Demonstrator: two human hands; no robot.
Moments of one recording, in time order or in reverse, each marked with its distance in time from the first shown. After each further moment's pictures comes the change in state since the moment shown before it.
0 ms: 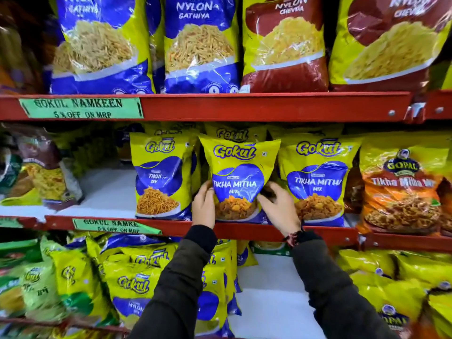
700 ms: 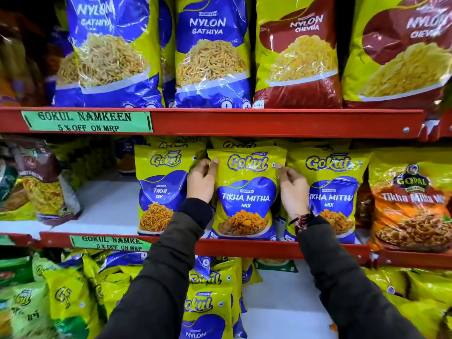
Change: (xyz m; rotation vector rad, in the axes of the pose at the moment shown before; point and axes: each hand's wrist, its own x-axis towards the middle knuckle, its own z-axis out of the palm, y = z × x) left_hand 0.079 0.054 -0.014 0.228 0.054 0.215; right_hand 0.062 -0.033 0.000 0.149 0.330 0.023
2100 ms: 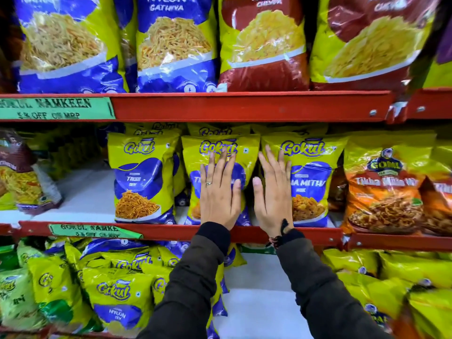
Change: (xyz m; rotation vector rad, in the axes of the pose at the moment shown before) left_hand -0.097 0.007 0.071 0.543 -0.013 0.548; right_hand -0.042 0.023 -0.038 -0.331 -0.061 -0.616
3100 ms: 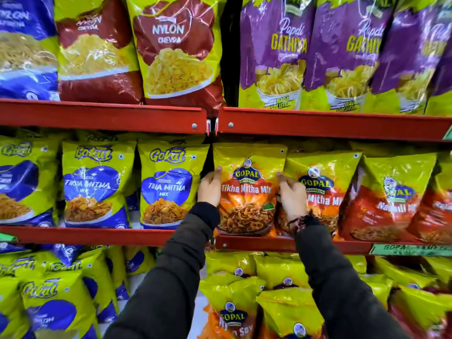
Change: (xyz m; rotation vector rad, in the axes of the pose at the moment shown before) left_hand 0.052 0.254 0.176 -0.803 -0.197 -0.818; right_hand 0.027 0.247 -0.274 0.293 0.022 0.794
